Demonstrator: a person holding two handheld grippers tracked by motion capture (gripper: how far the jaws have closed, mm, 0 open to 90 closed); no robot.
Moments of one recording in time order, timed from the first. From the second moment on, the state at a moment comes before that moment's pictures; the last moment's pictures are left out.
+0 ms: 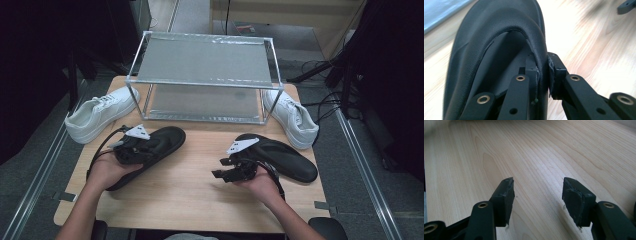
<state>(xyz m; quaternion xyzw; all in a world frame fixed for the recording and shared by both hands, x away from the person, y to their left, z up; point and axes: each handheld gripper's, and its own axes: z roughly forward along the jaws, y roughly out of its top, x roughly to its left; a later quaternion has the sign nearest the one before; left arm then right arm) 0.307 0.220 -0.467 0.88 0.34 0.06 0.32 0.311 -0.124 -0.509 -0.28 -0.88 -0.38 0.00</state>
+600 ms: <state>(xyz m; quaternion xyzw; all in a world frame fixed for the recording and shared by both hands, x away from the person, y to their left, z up) 0.322 0.118 -0.476 0.90 0.32 0.01 0.31 0.316 -0.131 -0.507 -0.29 -0.87 -0.40 -0.01</state>
